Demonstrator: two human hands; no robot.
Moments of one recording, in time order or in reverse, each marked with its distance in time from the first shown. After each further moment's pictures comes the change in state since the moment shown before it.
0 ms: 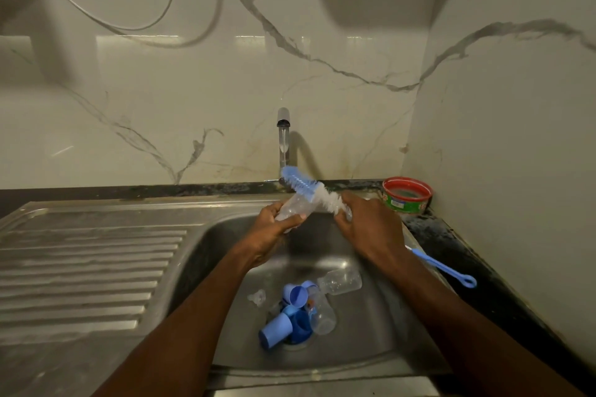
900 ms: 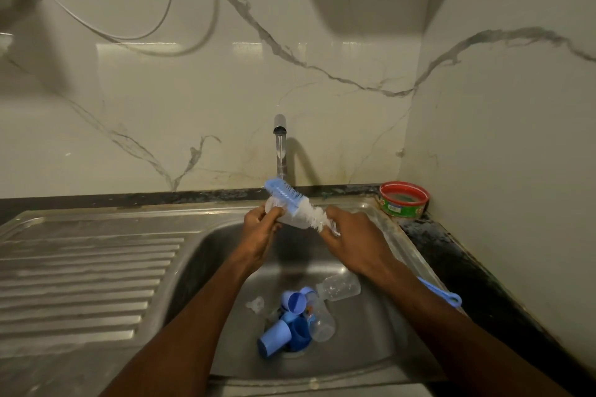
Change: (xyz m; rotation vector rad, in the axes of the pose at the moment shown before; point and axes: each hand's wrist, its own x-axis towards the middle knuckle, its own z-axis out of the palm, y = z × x) left_hand 0.002 0.001 -0.001 -0.077 0.245 0.086; right_hand -0.006 -0.006 0.016 0.222 -0.141 -0.073
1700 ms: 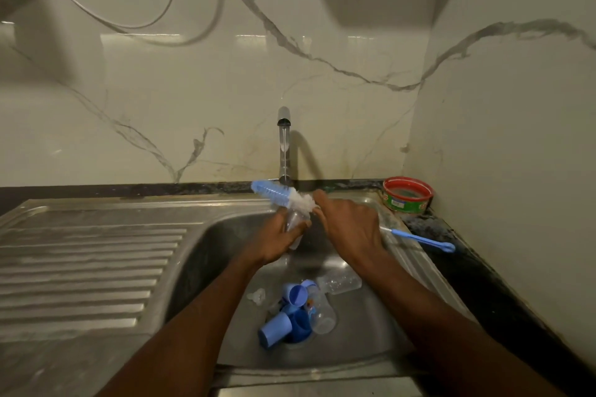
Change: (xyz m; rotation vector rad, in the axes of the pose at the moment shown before) left_hand -0.016 -0.005 0.004 0.602 -0.271 0.025; right_hand 0.019 -0.022 0.005 -0.402 -0.015 -0.040
